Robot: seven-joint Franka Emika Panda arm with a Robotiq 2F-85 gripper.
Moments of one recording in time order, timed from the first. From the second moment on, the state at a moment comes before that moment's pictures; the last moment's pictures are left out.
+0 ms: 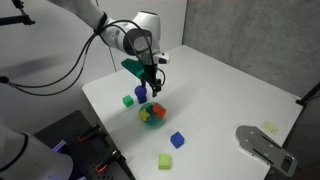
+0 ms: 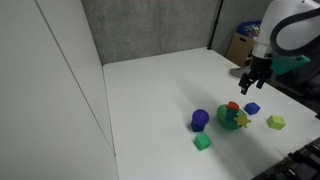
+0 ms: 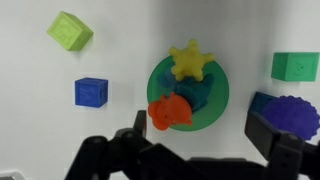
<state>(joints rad) 0.03 0.11 -0.07 -2.34 -0.08 2.32 0.15</state>
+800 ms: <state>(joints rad) -0.07 -0.41 -0.10 -2.30 -0.02 1.86 0.00</state>
